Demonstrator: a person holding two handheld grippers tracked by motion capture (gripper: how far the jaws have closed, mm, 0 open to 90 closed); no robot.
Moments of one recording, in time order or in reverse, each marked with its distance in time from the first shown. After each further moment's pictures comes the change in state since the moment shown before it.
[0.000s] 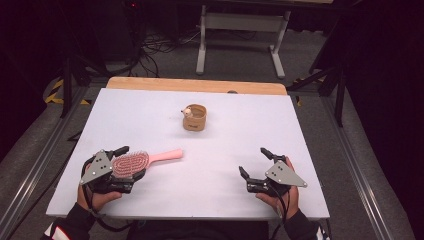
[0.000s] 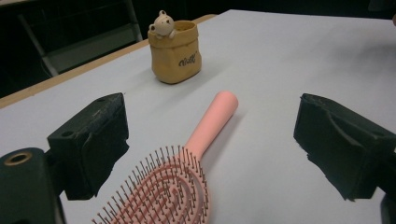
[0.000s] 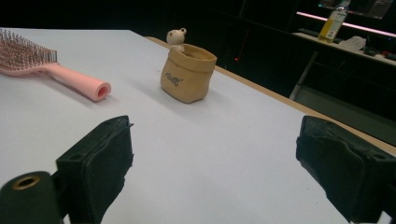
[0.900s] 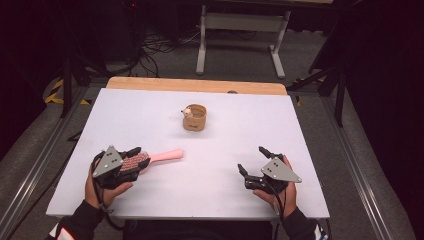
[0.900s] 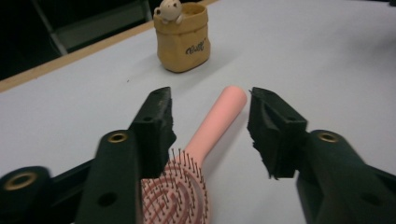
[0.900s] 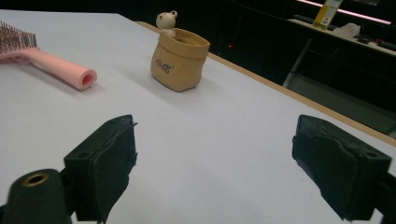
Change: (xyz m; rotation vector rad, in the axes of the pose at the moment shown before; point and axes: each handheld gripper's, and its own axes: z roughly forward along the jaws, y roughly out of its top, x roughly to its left) left arm -0.006 0.020 0.028 0.120 0.039 -0.051; right arm -0.001 0.000 0.010 0.057 -0.036 -0.006
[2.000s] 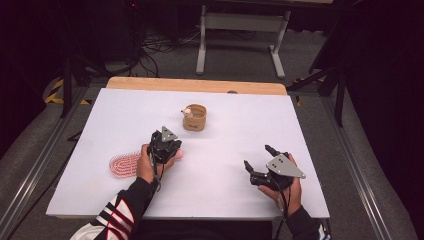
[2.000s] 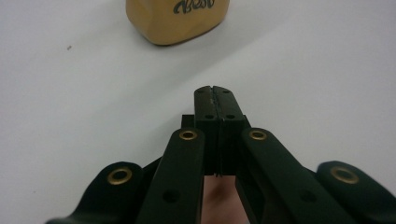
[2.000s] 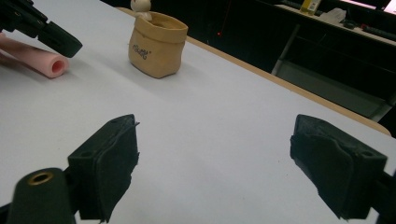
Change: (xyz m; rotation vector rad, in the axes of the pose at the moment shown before) left arm -0.016 0.028 0.133 0.286 0.099 -0.124; right arm -0.015 -0.004 0.000 0.053 -0.042 0.011
